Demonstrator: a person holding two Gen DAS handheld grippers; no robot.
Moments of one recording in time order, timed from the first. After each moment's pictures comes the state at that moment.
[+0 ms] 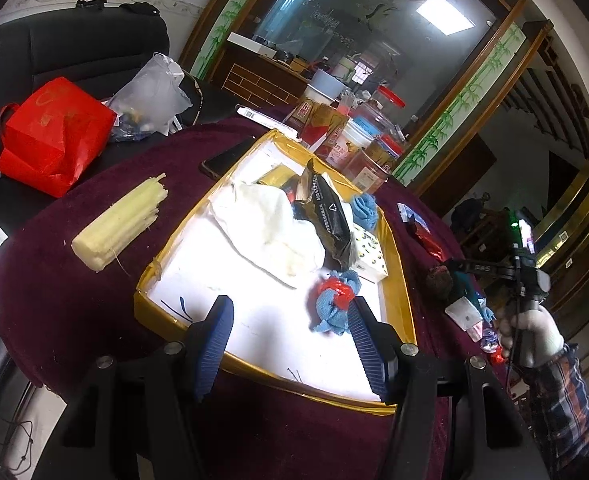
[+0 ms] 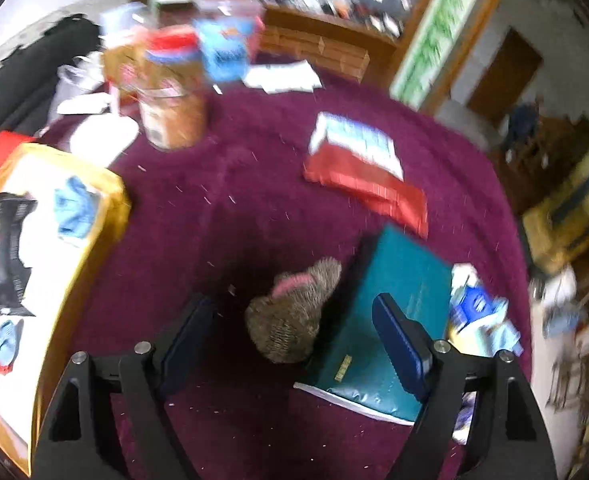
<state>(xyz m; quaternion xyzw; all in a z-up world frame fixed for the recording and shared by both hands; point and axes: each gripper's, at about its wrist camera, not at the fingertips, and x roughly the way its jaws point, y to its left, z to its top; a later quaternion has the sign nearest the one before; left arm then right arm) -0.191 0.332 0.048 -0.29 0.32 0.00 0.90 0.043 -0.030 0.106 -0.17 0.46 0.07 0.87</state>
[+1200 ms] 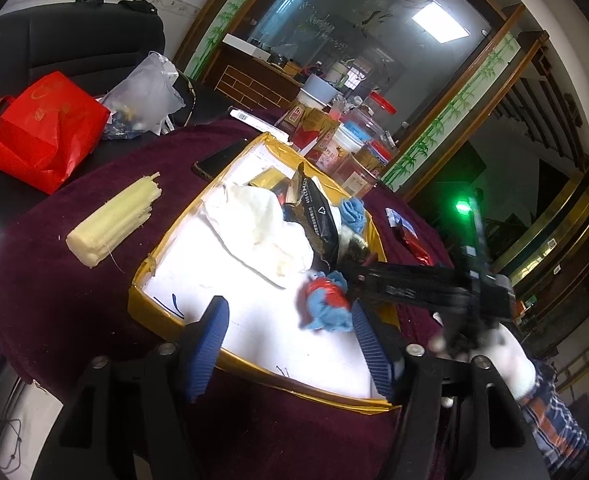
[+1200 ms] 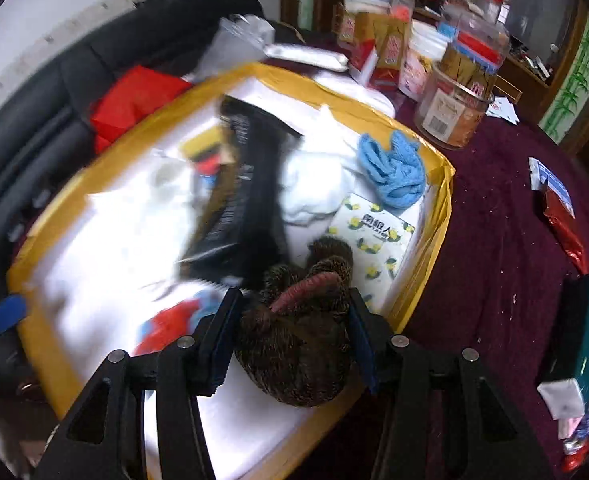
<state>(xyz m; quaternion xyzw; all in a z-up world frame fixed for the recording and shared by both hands) -0.197 0.334 0.050 -0.31 0.31 -0.01 0.90 -0.054 0.157 0.065 -0.20 0.47 0.28 0.81</state>
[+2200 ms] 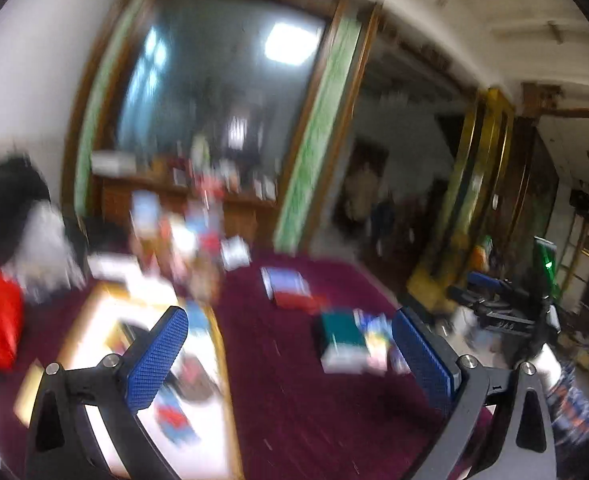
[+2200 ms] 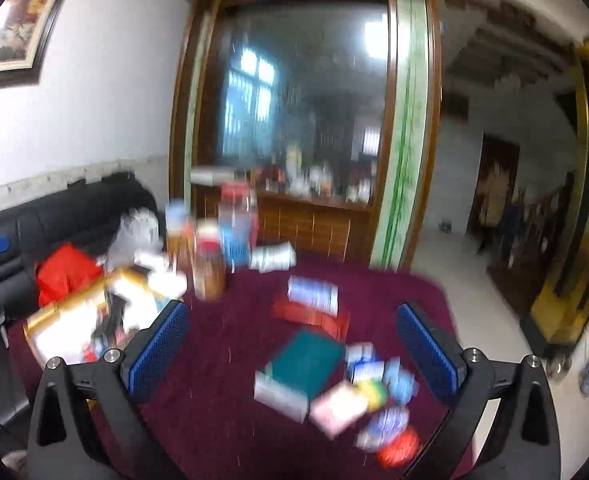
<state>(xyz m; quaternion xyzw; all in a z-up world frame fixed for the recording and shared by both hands) -0.186 0.182 0.195 -0.13 0.20 -0.15 0.96 -0.165 -0.164 0.260 -0.09 0.15 0.16 0.97</state>
